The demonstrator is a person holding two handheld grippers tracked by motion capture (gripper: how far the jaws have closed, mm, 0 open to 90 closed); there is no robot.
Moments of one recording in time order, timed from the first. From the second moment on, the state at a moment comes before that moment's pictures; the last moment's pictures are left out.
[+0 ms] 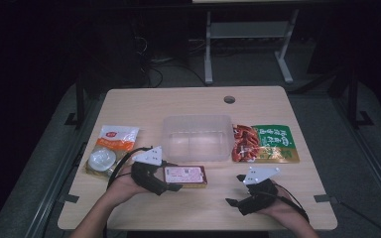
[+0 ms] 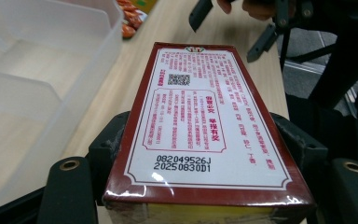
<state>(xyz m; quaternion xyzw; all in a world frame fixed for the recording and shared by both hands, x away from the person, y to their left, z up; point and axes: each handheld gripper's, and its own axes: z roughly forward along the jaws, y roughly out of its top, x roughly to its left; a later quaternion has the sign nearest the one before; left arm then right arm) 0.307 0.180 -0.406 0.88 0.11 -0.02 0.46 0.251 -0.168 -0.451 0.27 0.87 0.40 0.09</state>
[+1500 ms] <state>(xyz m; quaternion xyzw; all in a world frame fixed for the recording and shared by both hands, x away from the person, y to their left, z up) 0.392 0.132 -0.364 0.88 0.11 0.02 0.46 0.252 -0.166 -0.450 0.25 0.87 0.42 0.07</state>
